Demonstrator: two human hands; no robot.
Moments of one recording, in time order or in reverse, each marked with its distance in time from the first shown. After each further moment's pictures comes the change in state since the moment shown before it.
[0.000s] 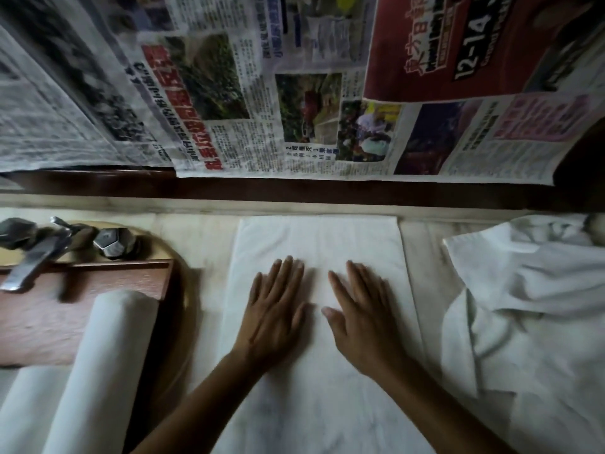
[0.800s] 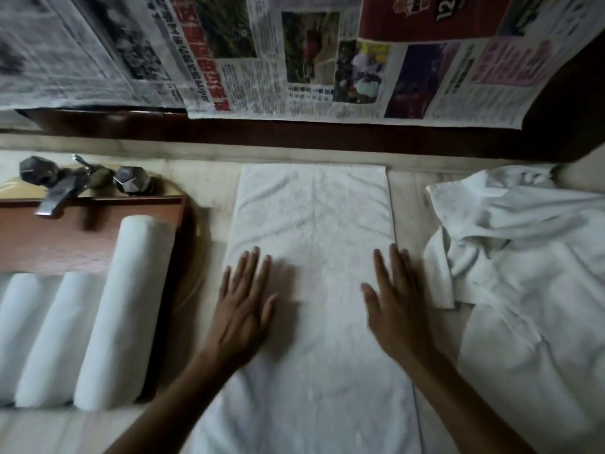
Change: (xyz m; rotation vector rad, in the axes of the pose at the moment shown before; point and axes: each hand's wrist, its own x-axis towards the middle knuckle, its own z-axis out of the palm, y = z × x) left_hand -0.134 0.010 -0.015 -0.010 0.082 -0.082; right_hand -0.121 0.015 -0.035 -0.008 0.148 0.133
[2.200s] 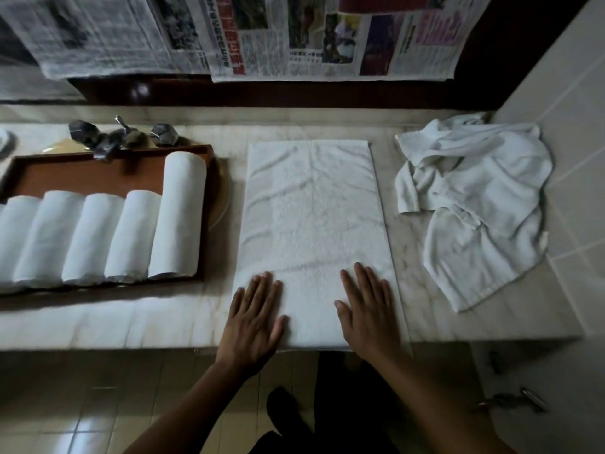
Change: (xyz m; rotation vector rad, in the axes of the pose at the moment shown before) left_hand -0.224 0.012 -0.003 0.040 -0.162 0.096; right_hand -0.224 -0.075 -0.007 -0.072 -0.163 0.020
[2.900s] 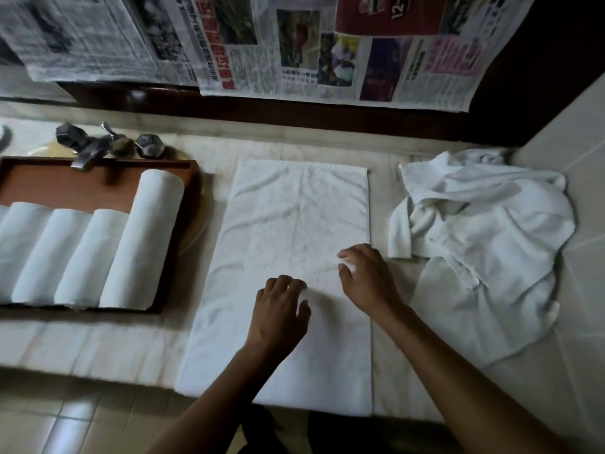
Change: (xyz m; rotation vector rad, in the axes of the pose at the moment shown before) left_hand 0.135 0.111 -0.033 -0.198 0.101 -0.210; right_hand 0.172 0.073 -0.048 0.323 -0.006 -0.069
